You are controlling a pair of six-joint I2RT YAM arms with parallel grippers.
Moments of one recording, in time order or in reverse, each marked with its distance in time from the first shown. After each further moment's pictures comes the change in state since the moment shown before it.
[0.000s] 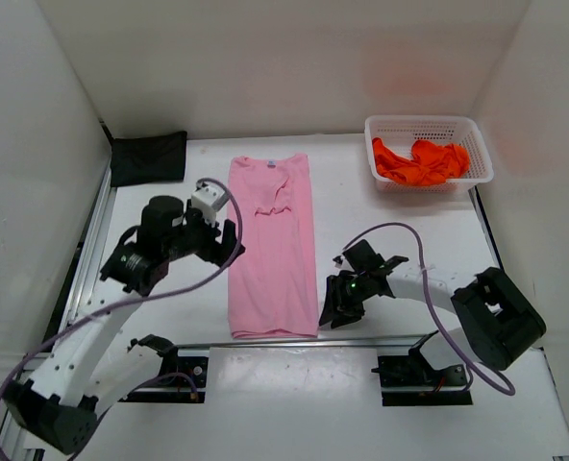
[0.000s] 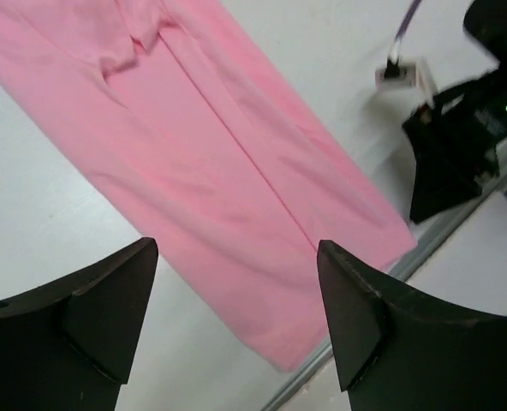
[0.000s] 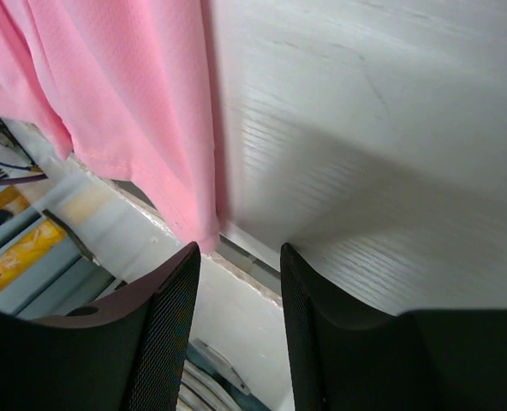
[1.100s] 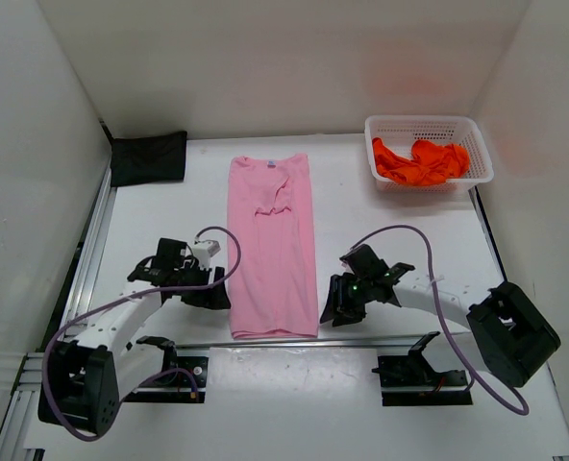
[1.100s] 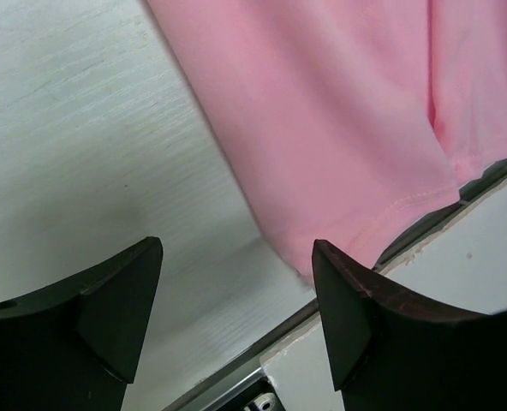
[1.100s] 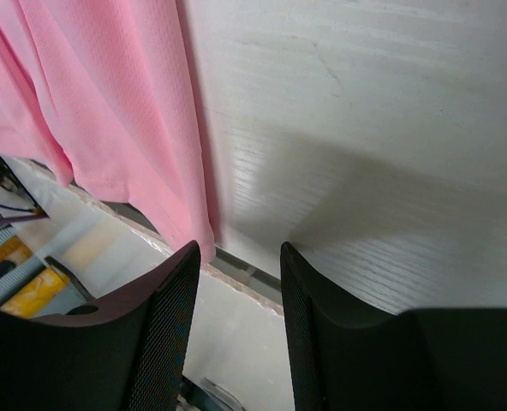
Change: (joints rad) left arm 0.245 0.083 -0.533 0.069 0.179 -0.003; right arm 0.047 -0.114 -0.046 0.015 0.138 0.116
